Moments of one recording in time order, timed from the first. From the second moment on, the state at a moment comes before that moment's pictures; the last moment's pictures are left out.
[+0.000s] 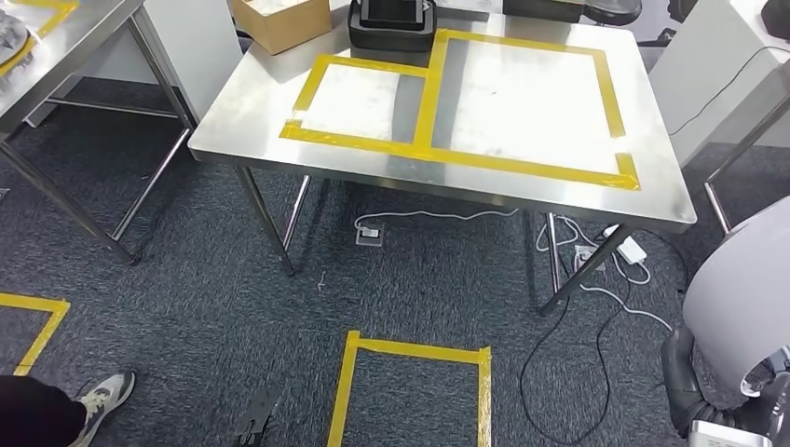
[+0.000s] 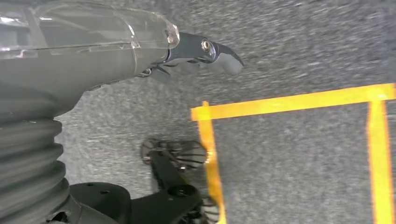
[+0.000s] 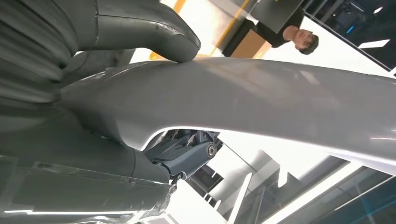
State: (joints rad) left arm -0.14 0.08 -0.92 -0.23 0.98 0.19 -0.48; right arm 0.06 -0.31 0.33 -2.12 0.54 -0.69 -0.02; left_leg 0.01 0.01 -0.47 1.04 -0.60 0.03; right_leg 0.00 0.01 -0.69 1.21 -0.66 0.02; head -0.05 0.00
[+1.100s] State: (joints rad) left arm -0.11 0.06 -0.92 -0.23 1.00 0.21 -0.45; right arm 0.07 -0.32 0.34 -2.12 0.56 -0.70 0.01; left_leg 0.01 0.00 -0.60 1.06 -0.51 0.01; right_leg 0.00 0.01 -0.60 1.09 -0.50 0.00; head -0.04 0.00
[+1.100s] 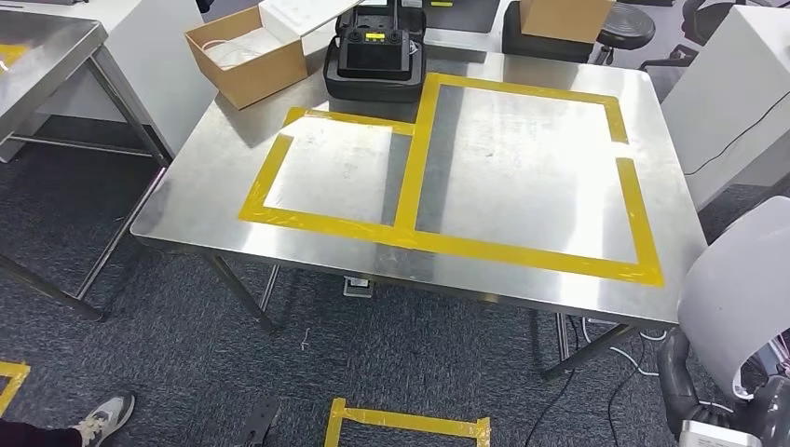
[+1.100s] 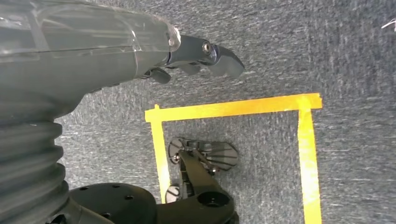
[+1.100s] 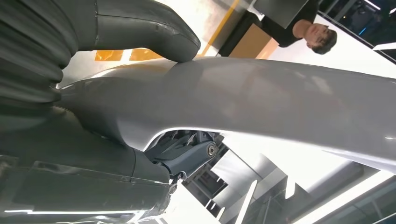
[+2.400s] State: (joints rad) left arm -0.12 0.06 -0.92 -0.23 1.04 0.21 -0.50; right arm -0.01 -0.35 0.39 -2.10 0.56 -0.69 0.06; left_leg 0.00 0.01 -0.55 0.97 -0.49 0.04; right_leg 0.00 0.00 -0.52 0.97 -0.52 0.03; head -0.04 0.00
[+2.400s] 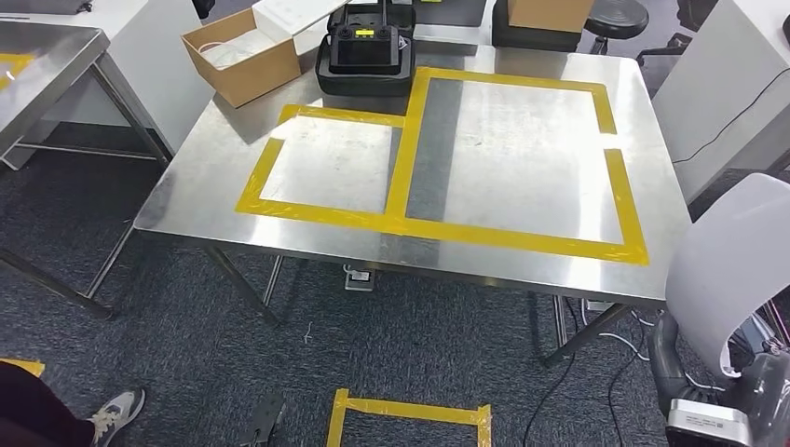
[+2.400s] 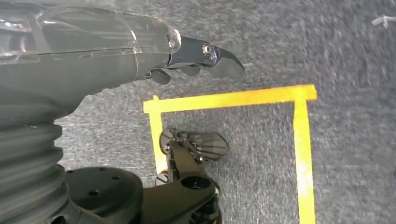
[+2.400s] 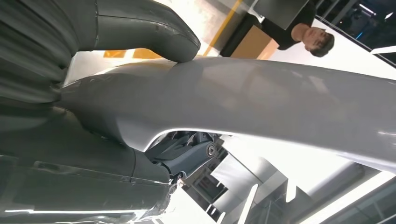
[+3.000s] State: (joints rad) left arm -0.11 0.04 -0.92 -0.23 1.03 0.21 -0.50; right arm -0.02 -0.37 0.41 -2.10 0.59 -0.69 0.08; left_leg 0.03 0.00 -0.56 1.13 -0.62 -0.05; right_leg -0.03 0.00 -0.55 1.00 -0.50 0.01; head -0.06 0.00
